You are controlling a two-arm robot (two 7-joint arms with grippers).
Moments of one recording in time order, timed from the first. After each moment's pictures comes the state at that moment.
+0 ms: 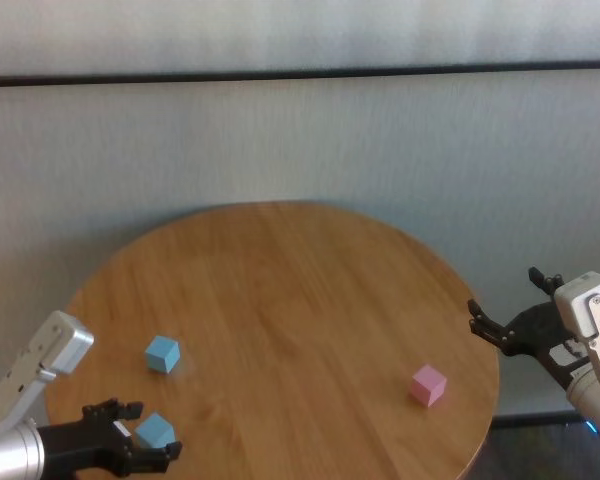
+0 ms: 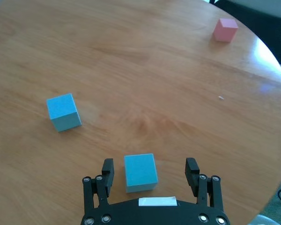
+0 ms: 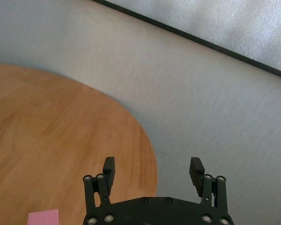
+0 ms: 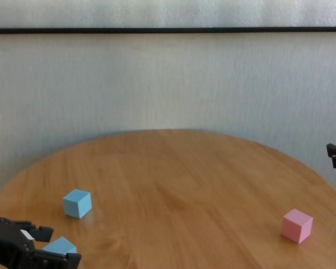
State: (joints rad) left arm -0.24 0.73 0.51 -1.43 -0.52 0.25 -0.60; right arm 0.20 0.60 -0.45 -1.41 0.25 -0.12 -0.03
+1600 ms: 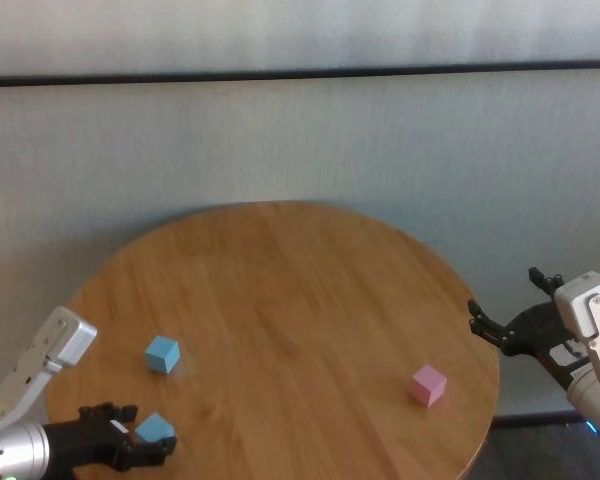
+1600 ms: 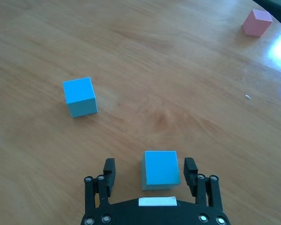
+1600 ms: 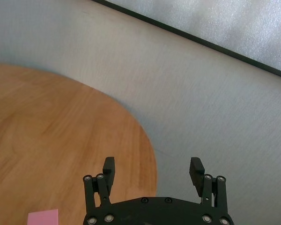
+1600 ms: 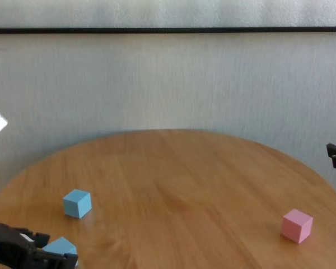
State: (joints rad) left arm -0.27 0.68 0.50 -1.38 -0.51 0.34 -0.56; right arm 0.20 0.60 -0.45 -1.41 0.25 -0.12 -0.03
